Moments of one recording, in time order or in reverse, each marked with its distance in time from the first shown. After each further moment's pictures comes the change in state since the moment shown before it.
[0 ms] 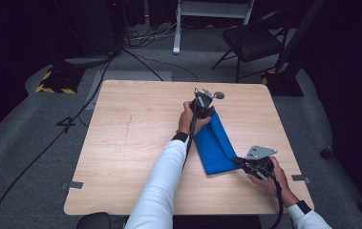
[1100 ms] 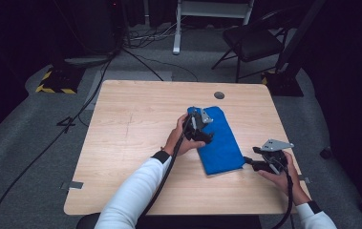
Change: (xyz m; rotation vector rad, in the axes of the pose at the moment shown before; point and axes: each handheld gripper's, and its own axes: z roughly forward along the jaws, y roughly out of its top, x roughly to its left) left arm -0.035 -0.064 -0.078 0.012 -0.198 0.241; right arm -0.038 -0.016 -0.018 -0.001 -0.091 0.146
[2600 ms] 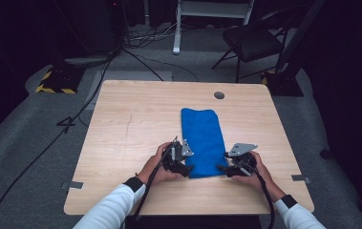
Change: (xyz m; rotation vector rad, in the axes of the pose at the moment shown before) left arm -0.023 -0.091 -0.049 0.126 -0.082 0.070; right arm 0.064 0.030 0.056 0.042 0.193 -0.146
